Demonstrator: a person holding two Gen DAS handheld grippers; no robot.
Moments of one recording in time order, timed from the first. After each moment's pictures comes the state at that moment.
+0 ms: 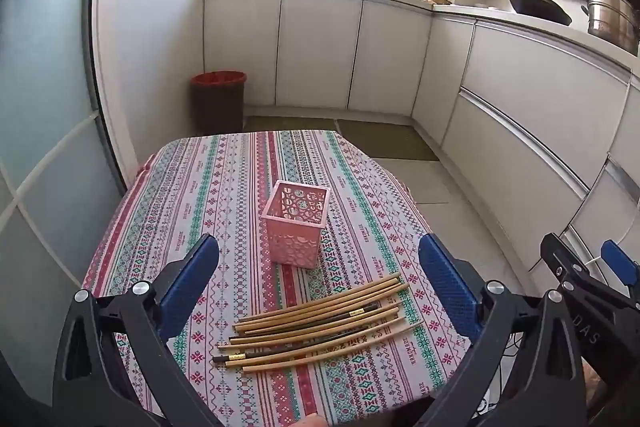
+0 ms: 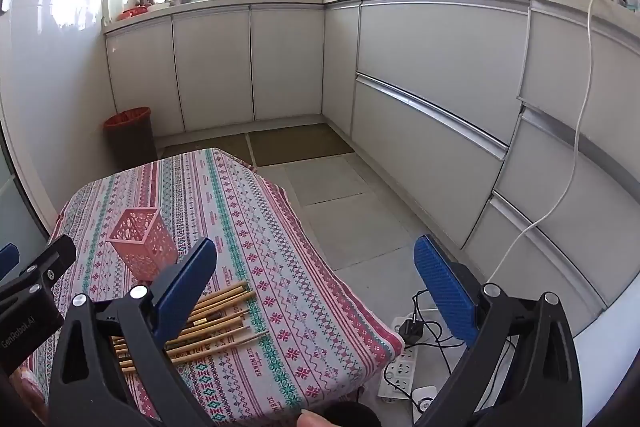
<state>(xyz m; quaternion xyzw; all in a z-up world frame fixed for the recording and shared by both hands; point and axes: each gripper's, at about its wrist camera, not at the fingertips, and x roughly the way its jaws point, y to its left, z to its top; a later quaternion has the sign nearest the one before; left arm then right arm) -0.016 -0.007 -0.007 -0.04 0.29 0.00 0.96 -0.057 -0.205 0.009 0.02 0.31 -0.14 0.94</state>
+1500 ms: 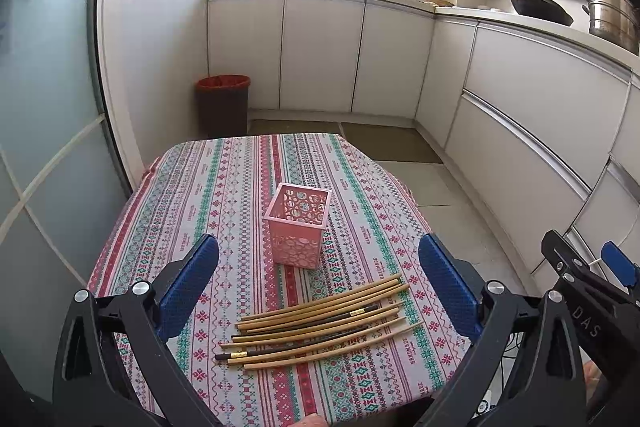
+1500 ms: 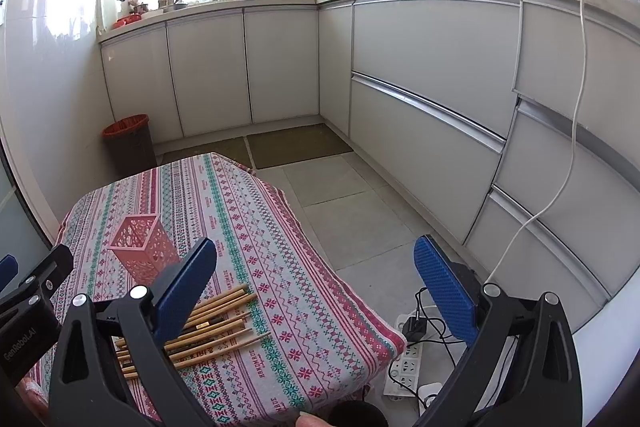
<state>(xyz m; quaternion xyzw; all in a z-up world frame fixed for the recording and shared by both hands) -0.021 -0.008 -0.002 -0.04 0.29 0.01 0.96 -0.069 -0.210 0.002 0.04 0.30 -0.15 0.94</state>
